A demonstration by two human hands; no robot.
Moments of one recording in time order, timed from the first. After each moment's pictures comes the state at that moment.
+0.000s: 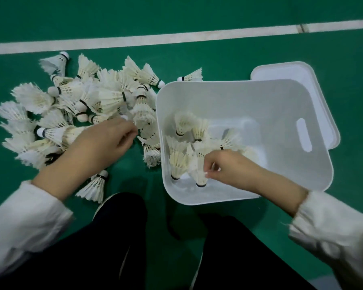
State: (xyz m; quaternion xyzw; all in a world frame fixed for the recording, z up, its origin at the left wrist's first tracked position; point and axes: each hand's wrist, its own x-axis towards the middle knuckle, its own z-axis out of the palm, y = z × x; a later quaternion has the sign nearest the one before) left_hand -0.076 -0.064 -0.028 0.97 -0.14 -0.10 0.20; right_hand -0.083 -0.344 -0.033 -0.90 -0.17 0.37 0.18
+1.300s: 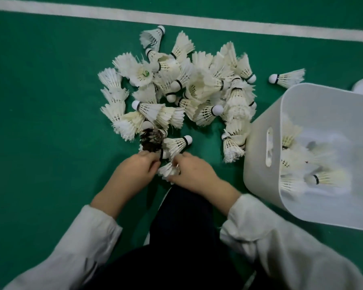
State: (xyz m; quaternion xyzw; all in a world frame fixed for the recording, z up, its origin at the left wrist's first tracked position) left_hand -0.181 0.069 -0.105 0.94 0.08 -0.21 0.25; right_hand -0.127 -0.083 -0.096 -0.87 -0.24 0.40 0.15
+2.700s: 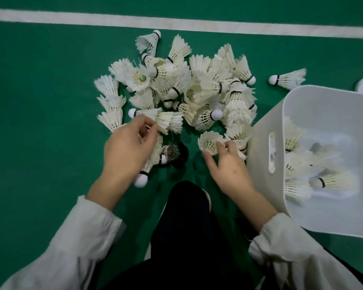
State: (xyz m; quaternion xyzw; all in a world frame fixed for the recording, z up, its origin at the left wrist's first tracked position) left_hand -0.131 0.063 -0.050 0.92 0.22 -0.01 0.34; right_hand -0.103 -0.139 -0.094 -0.94 -0.06 0.27 0.22
